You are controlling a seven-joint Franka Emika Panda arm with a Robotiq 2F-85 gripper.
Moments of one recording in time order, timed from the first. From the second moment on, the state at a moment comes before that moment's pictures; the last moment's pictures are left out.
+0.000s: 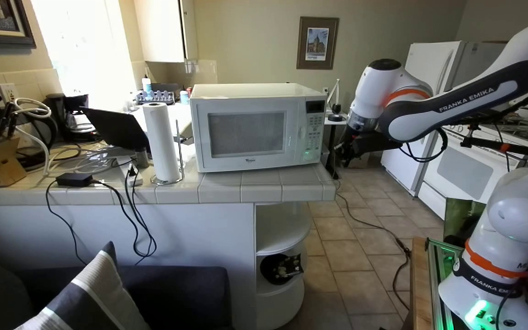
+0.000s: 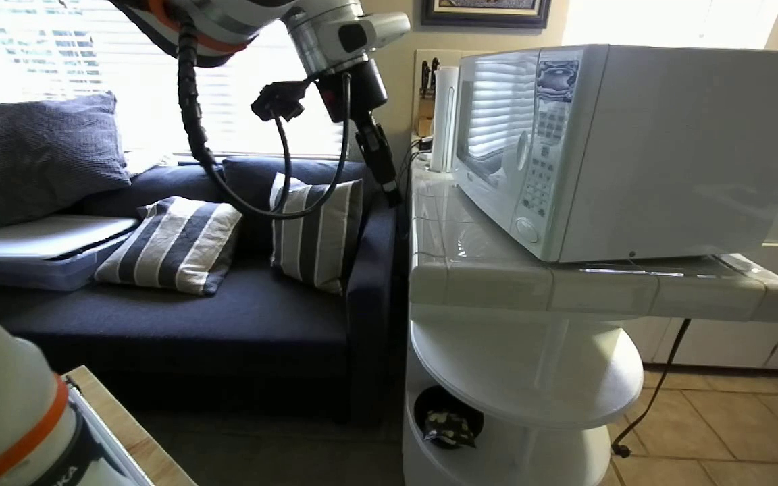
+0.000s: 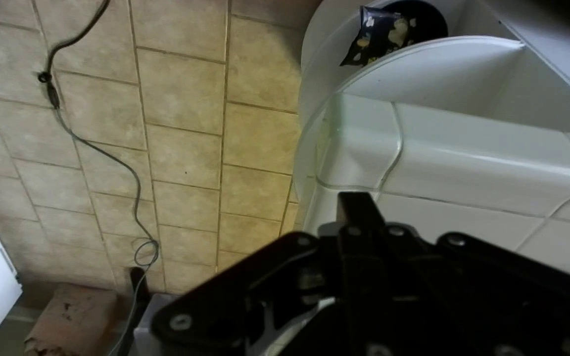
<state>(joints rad) -0.33 -0.58 0.18 -2.69 -0.30 2.36 0.85</state>
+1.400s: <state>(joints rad) -0.46 -0.20 0.16 -2.47 -0.73 2.63 1.23</state>
